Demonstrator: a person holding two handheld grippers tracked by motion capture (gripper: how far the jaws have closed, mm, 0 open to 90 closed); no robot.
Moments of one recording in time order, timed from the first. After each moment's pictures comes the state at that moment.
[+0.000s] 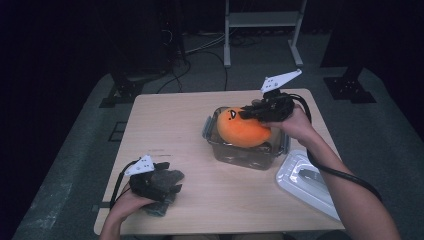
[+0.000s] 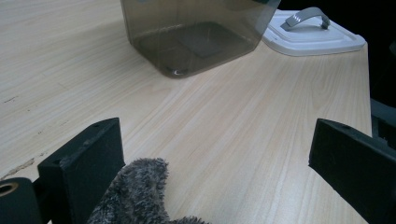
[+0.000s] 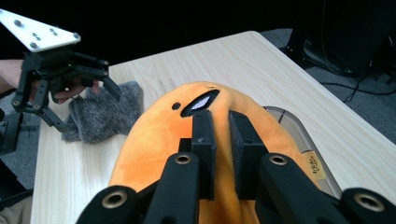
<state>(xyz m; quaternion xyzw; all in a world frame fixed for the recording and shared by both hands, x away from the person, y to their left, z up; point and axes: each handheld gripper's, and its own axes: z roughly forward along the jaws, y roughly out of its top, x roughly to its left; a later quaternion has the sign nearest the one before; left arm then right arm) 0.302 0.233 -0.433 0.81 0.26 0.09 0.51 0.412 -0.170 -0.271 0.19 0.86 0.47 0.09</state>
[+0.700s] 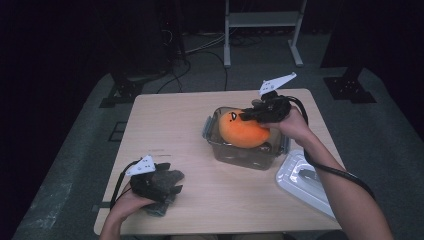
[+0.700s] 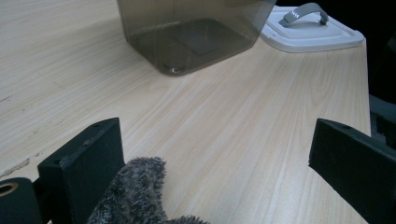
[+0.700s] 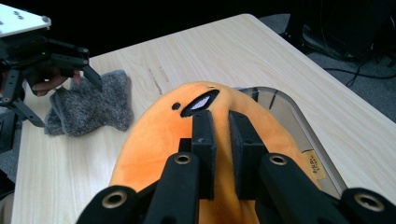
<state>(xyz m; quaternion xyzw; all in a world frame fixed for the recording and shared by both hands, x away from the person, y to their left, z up) 0.302 0.231 -0.434 0.82 0.26 0.09 0.51 0.430 -0.171 -0.294 0.21 0.86 0.46 0.08</state>
